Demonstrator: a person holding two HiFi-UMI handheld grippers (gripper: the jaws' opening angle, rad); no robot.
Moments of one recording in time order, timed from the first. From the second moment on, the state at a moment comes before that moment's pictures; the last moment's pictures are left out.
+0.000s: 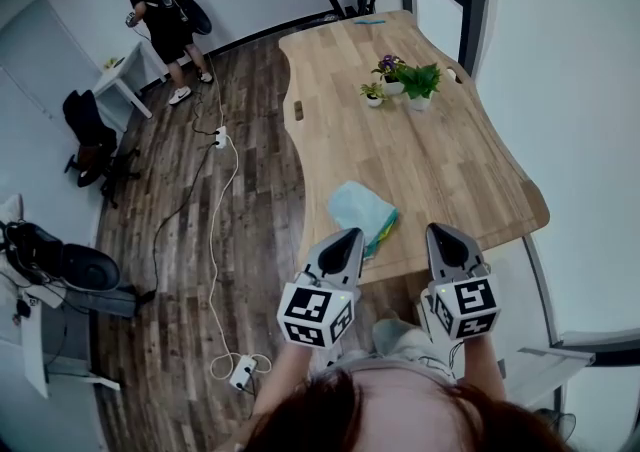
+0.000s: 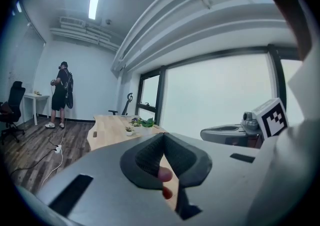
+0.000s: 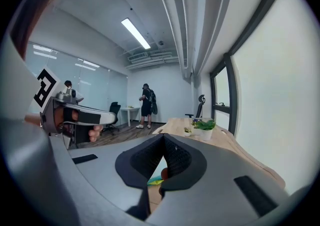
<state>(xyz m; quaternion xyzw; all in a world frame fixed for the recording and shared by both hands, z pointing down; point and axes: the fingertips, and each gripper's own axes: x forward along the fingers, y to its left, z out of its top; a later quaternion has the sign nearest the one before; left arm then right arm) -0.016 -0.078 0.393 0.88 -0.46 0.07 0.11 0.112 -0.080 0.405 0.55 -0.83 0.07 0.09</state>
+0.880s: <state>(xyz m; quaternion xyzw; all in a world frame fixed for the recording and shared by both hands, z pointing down) -0.056 0.043 0.358 0.87 -0.49 0.04 0.08 0.090 0.035 0.356 0.56 -0.83 -0.01 0.06</state>
